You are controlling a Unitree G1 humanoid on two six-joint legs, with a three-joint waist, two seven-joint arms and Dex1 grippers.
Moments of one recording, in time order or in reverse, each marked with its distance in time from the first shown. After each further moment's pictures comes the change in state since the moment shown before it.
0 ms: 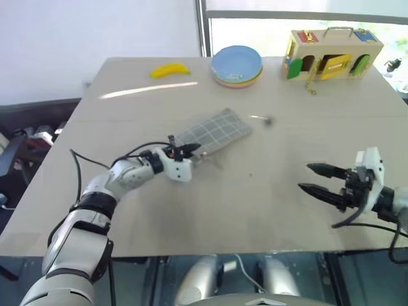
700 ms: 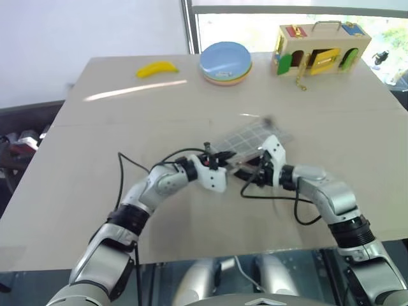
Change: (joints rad) left arm 0.111 -0.140 -0.065 -0.372 -0.051 0.219 -0.129; right arm -0.372 0.327 0.376 0.365 -0.270 0.074 -0.131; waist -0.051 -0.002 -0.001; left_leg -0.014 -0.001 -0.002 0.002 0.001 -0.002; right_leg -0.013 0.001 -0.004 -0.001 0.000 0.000
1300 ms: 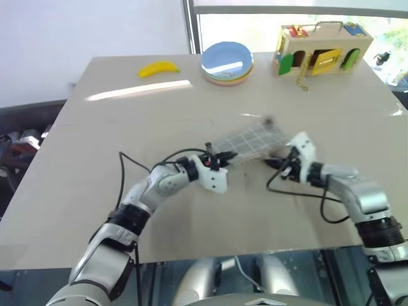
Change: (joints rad) left arm 0.005 0.010 -0.010 -0.015 -0.011 -0.002 -0.001; right arm 0.020 -0.245 -0.212 0.190 -0.059 -0.075 -0.066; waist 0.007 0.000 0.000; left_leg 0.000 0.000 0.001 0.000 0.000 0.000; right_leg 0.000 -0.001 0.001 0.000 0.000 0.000
